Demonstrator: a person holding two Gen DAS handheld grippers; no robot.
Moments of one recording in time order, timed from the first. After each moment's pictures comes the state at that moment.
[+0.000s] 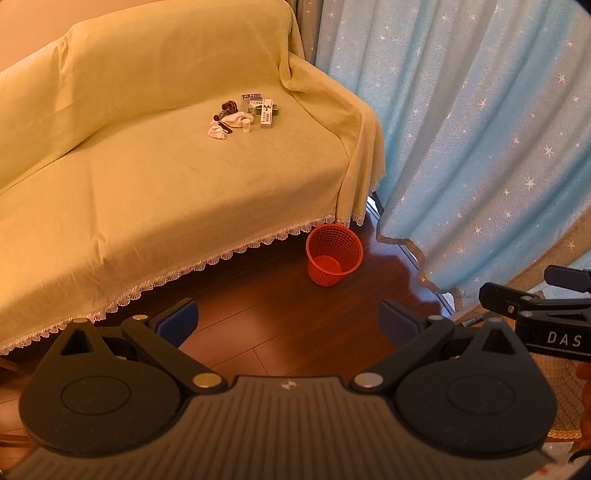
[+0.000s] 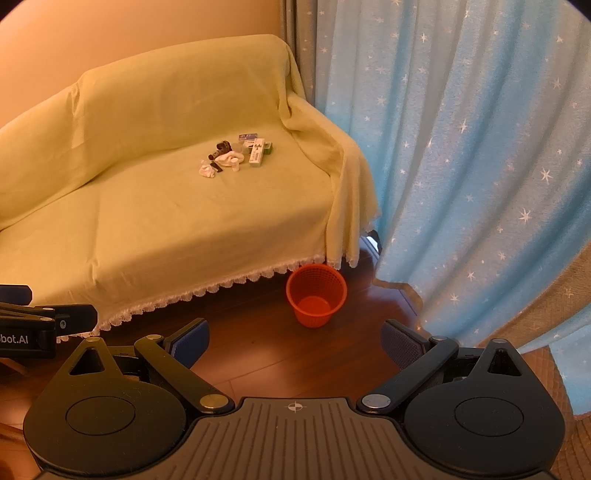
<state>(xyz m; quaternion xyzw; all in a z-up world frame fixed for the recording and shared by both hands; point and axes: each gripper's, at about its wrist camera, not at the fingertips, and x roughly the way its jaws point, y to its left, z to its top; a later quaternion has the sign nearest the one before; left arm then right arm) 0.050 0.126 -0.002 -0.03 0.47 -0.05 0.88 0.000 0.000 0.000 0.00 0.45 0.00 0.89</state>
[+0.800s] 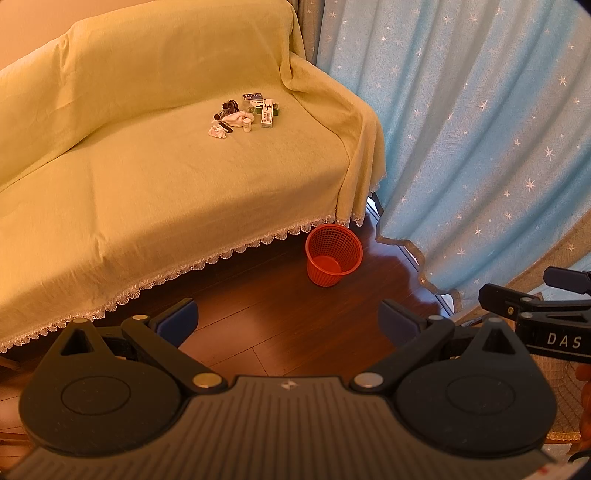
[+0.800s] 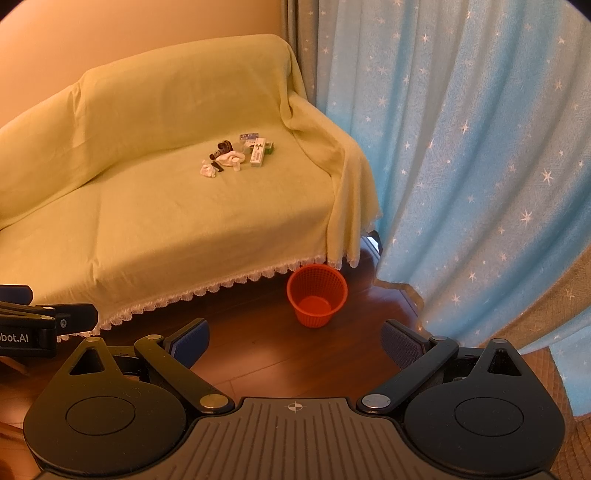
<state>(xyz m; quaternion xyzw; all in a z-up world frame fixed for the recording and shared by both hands) 0.053 0.126 -0.003 -0.03 0.47 -0.04 0.88 -0.001 0.008 0.001 0.00 0.45 0.00 0.90</state>
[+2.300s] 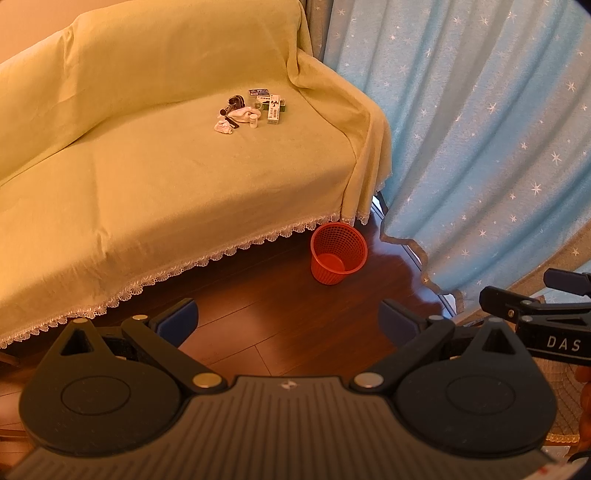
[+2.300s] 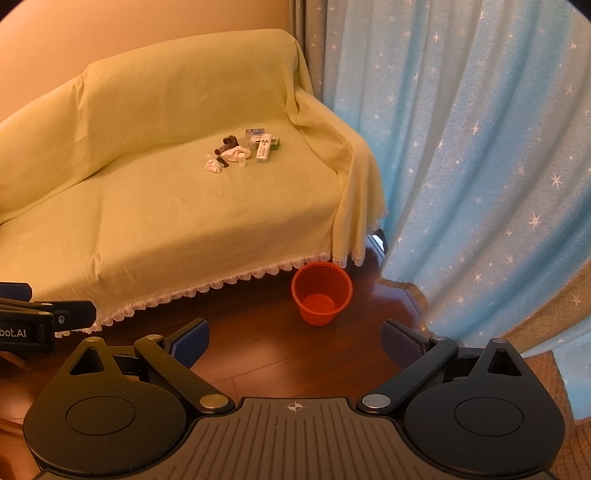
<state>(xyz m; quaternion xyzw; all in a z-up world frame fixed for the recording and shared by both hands) 0.058 0.136 -0.011 -0.04 0.48 -0.04 0.88 0.006 0.024 -0.010 0.00 0.45 0.00 0.89</state>
